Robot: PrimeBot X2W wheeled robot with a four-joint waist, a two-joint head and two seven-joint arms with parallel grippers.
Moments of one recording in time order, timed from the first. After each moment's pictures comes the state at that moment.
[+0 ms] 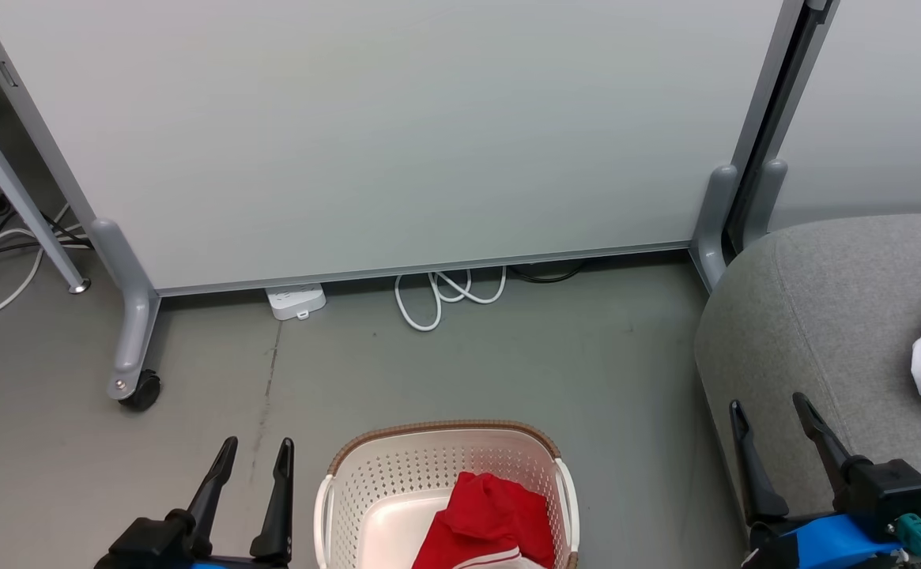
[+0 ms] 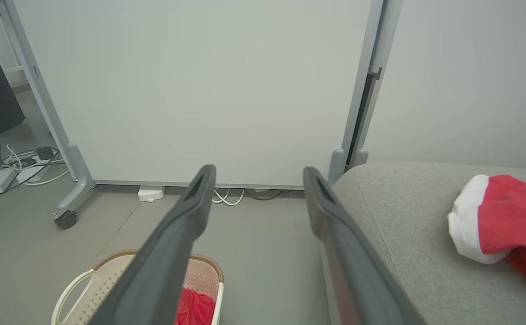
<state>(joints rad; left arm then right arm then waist) -0.02 0.08 -0.12 0.25 -0.27 -0.13 -0.26 0.08 -0.06 -0.04 -0.05 0.01 0.13 -0.02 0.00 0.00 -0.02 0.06</state>
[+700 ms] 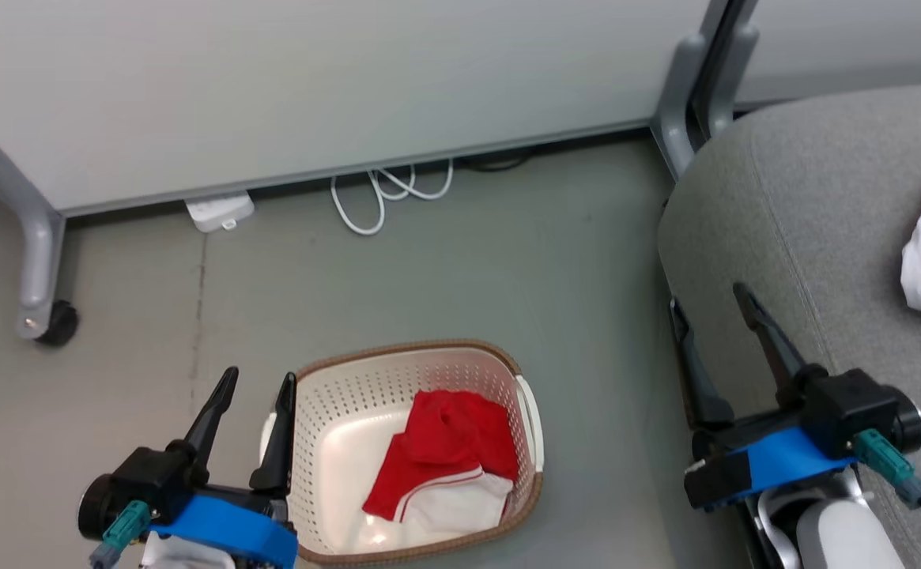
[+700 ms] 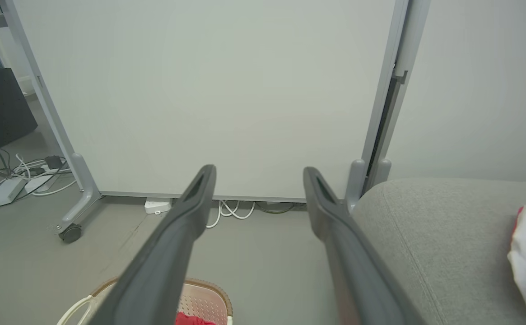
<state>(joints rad) -0.15 0.13 -0.16 0.28 -0.26 -0.13 -0.26 -0.11 -0.05 0.07 -0.04 0.02 0.13 -0.05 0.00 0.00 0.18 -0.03</state>
